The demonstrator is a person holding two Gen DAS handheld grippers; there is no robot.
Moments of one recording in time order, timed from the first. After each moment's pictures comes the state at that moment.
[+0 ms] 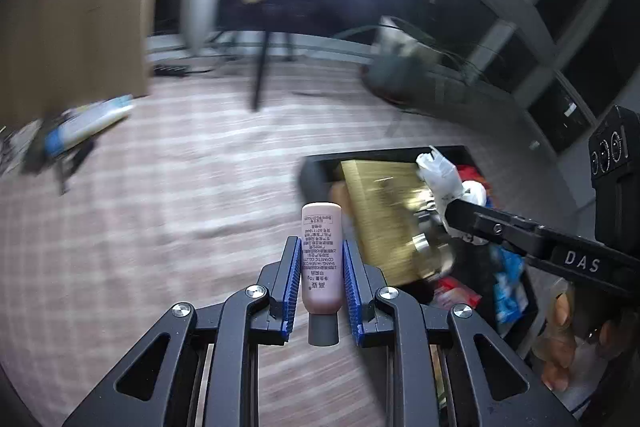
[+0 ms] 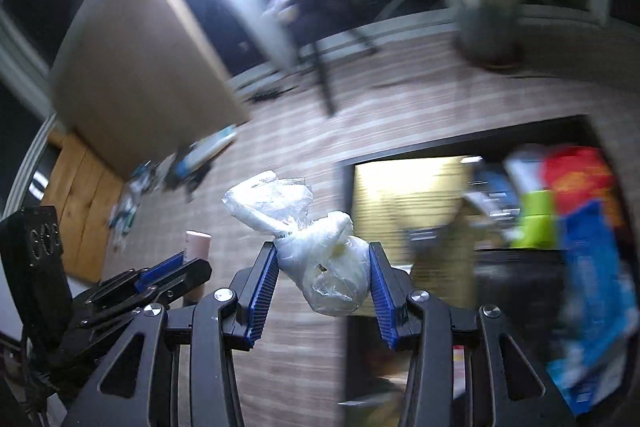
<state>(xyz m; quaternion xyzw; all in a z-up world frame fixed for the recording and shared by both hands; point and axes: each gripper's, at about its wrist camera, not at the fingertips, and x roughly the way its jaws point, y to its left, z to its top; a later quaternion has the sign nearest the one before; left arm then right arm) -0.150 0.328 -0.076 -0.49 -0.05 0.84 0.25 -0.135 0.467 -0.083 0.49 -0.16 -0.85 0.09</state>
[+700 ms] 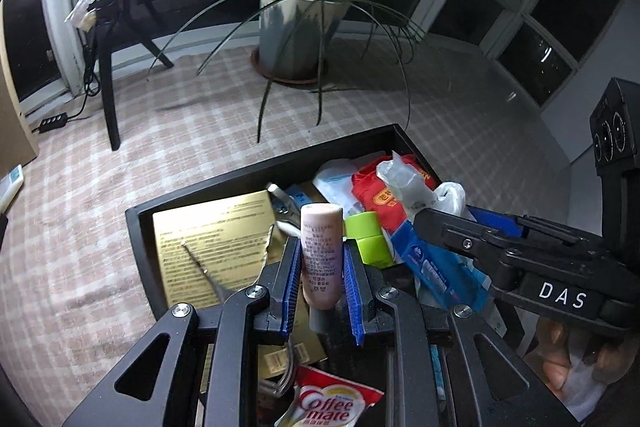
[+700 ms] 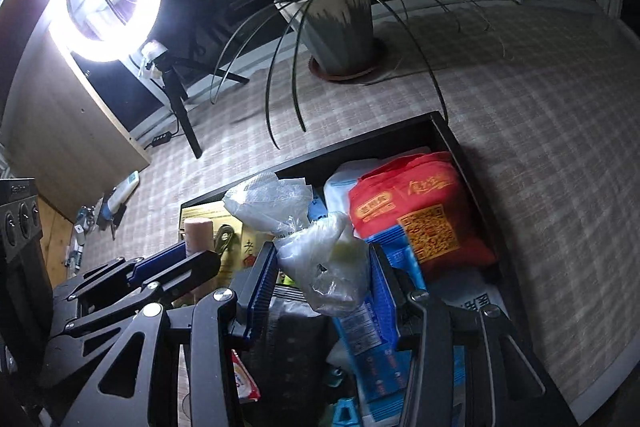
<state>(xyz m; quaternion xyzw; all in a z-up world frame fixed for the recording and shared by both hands) -0.166 0.492 -0.090 -0.50 0.02 0.81 0.31 -0.139 0.600 -0.096 0.50 -0.17 -0.85 0.01</state>
